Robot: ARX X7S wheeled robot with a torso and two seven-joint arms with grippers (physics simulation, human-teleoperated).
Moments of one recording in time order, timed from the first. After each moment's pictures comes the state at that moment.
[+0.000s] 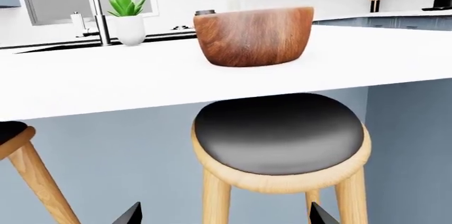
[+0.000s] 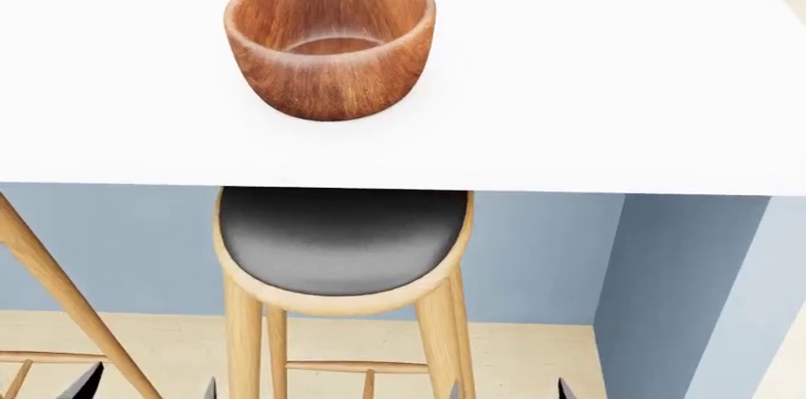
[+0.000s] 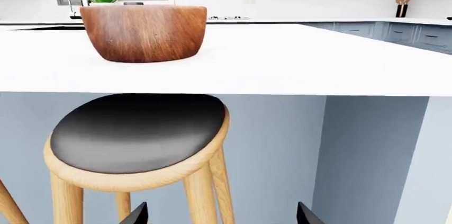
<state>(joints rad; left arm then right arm) -0.01 -0.15 0.17 -0.01 -0.07 0.06 -0.10 0.02 0.13 -0.18 0.02 0.14 -0.03 0.12</state>
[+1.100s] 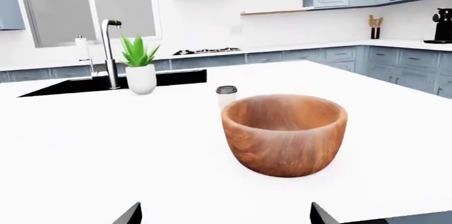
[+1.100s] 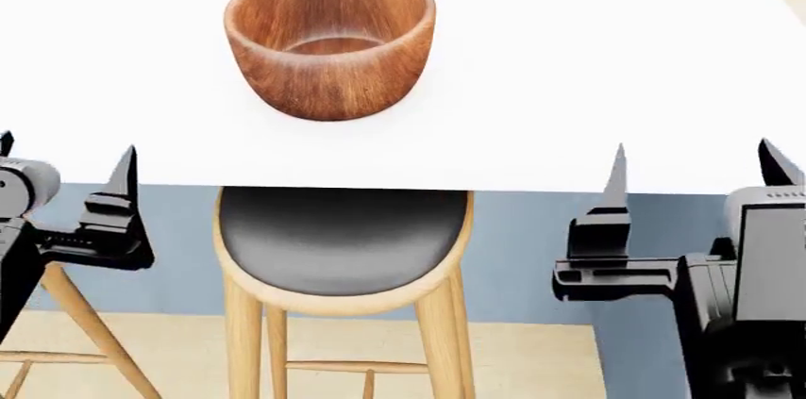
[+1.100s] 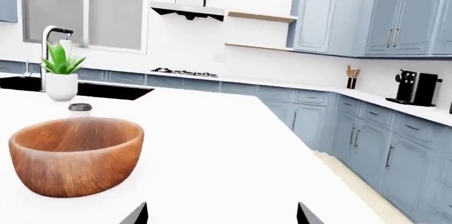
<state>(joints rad) -0.52 -0.25 0.00 0.37 -0.23 -0.79 0.02 0.42 0.37 0.14 -0.61 0.34 0.86 0.06</state>
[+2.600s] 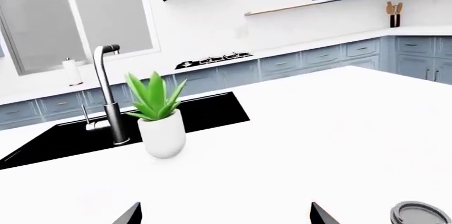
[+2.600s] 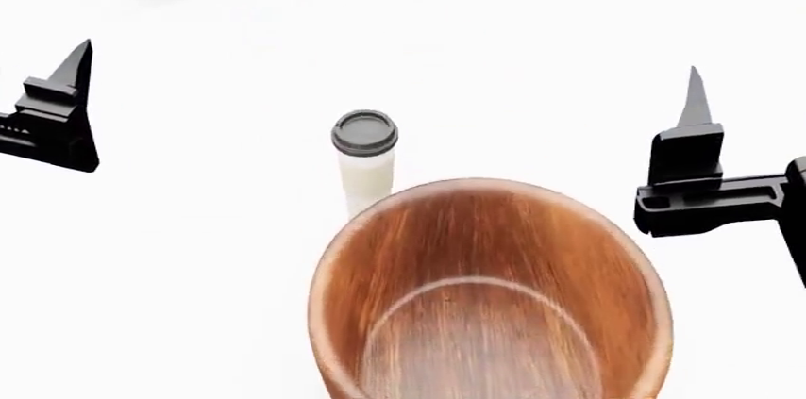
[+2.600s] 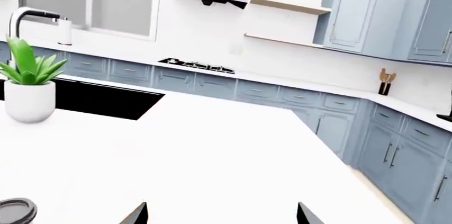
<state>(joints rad) -0.87 -0.37 0.02 0.42 -0.33 -1.16 0.07 0.75 0.54 0.25 -0.67 0.54 1.31 0.00</state>
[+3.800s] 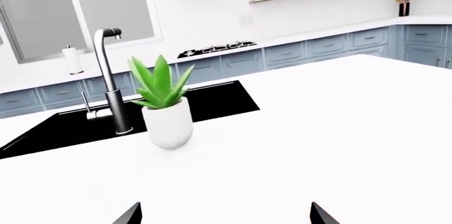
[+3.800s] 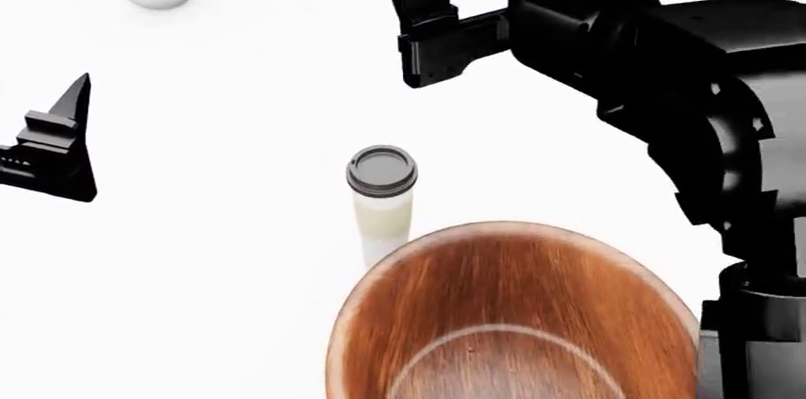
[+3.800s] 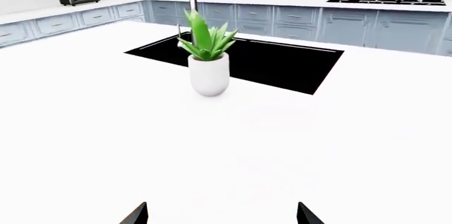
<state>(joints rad) -0.80 -0.39 0.01 0.43 -0.35 -1.15 0.05 1.37 0.31 -0.27 0.33 0.57 1.11 -0.36</state>
